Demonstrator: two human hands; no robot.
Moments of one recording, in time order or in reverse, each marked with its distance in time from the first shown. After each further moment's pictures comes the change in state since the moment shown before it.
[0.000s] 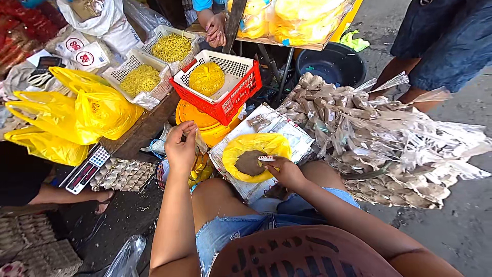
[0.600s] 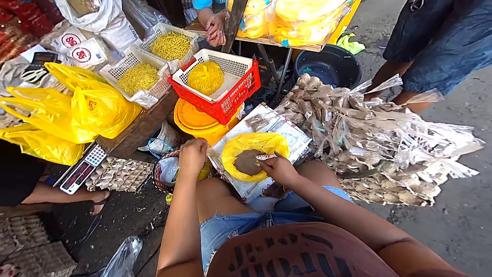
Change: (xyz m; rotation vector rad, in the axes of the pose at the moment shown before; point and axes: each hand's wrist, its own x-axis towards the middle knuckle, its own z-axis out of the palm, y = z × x) left_hand -0.029 -0.025 0.017 0.304 -0.446 -0.205; right_hand 0.008 -0.021 -0.005 0.012 -0.090 -0.073
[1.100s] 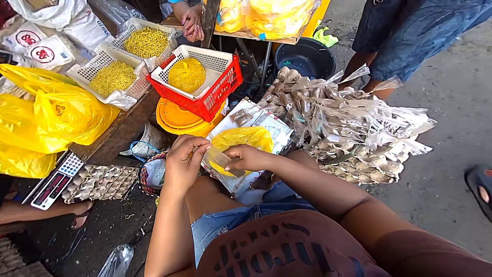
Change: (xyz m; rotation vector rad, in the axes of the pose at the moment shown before) left_hand -0.031 0.064 -0.033 -0.419 0.173 0.494; right_hand 0.023 -0.070 -0.037 0.438 -0.341 -0.281
